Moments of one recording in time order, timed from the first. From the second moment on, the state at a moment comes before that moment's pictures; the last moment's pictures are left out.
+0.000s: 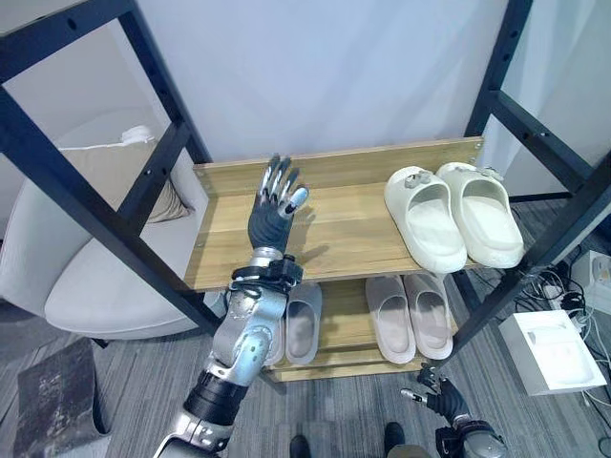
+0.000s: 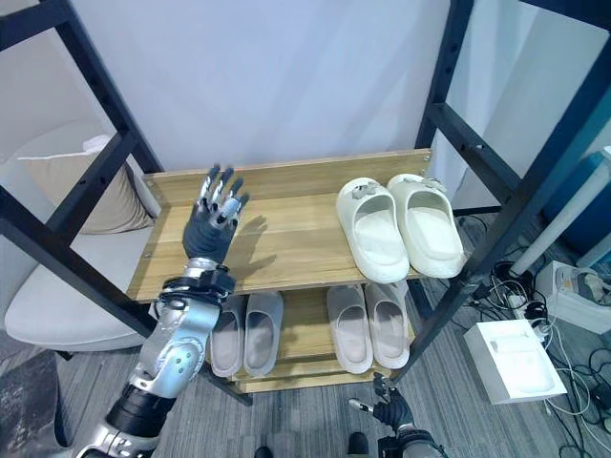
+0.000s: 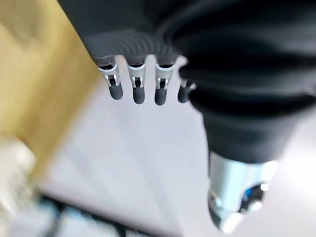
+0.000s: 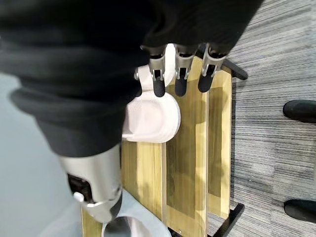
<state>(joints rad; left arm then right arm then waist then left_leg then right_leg) -0.28 0.21 -0.31 -0.29 -0.73 -0.19 0.18 0.25 -0.32 0.27 0.45 0.30 -0.04 -0.07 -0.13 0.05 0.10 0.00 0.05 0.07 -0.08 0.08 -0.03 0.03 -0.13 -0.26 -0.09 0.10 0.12</state>
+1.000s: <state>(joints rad) 0.07 0.27 -0.50 0.51 -0.18 -0.08 -0.01 0.17 -0.32 0.32 0.49 0.27 -0.06 -0.05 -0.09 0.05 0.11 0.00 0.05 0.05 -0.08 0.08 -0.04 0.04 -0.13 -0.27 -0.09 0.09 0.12</state>
